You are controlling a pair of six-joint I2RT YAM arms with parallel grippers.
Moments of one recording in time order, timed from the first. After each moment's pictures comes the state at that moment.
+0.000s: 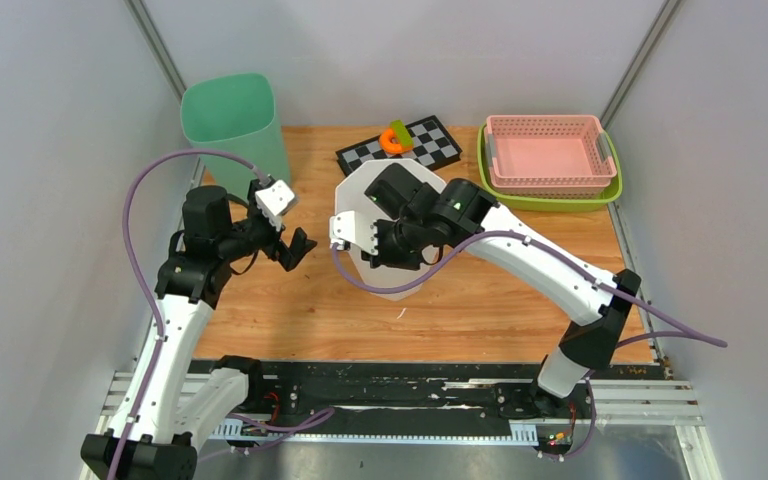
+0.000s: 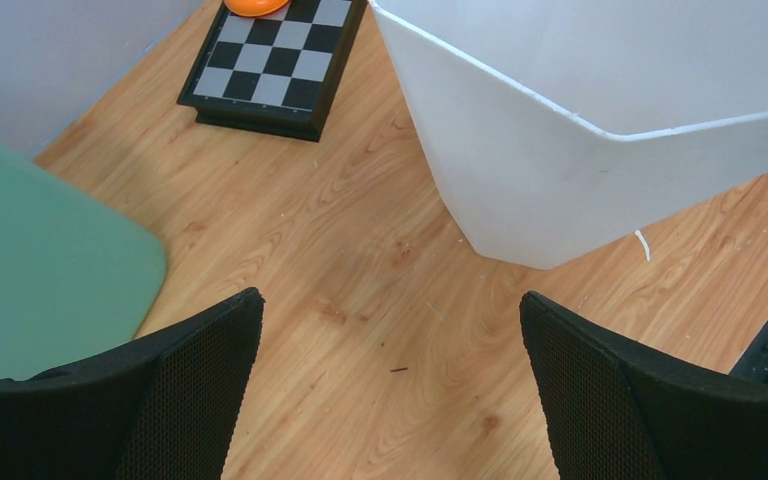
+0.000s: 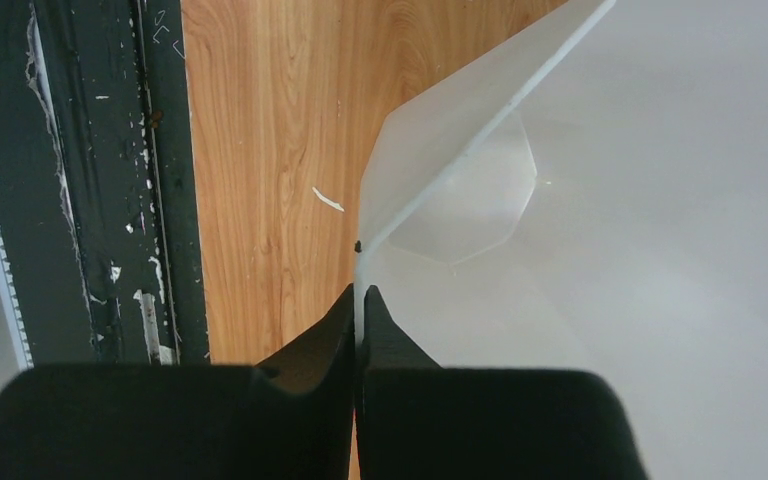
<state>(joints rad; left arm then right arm) -0.12 0.86 0.95 -0.53 0.61 0.44 1.02 1.64 1.85 -1.21 -0.19 -0.61</state>
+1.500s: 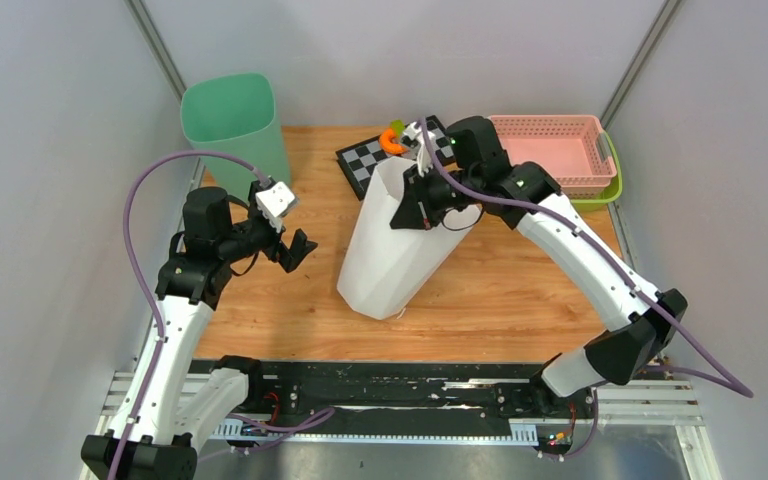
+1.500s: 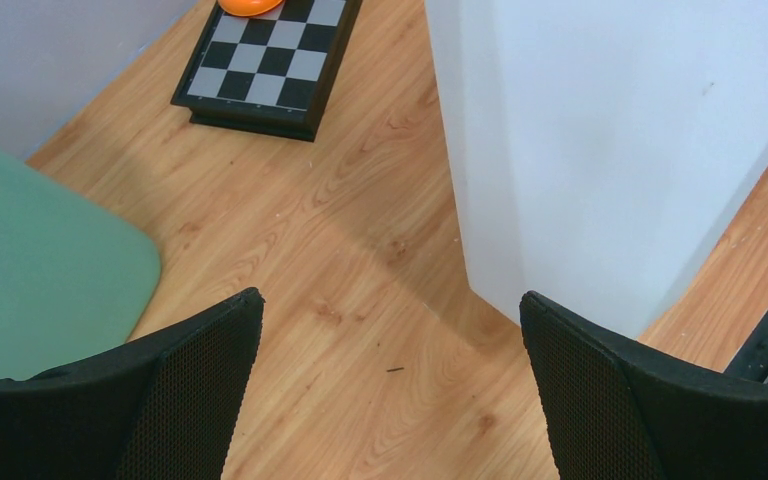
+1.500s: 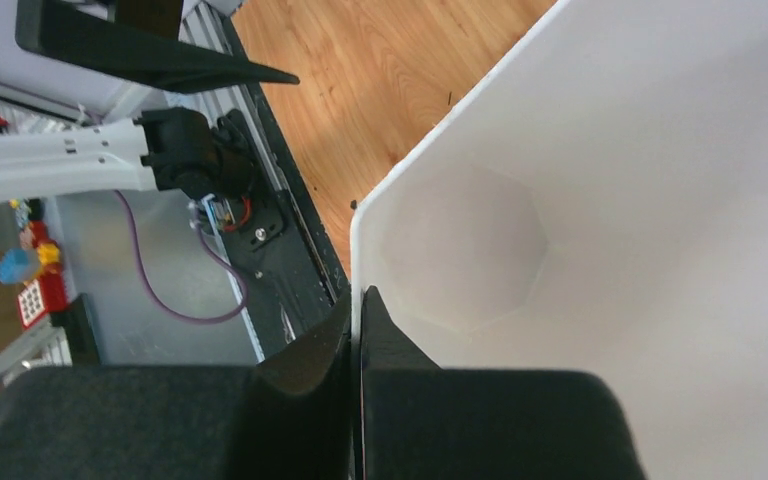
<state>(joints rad) -0.12 0.85 0.94 -0.53 0.62 0.44 0.66 1.48 1.66 -0.81 -0.60 0.10</state>
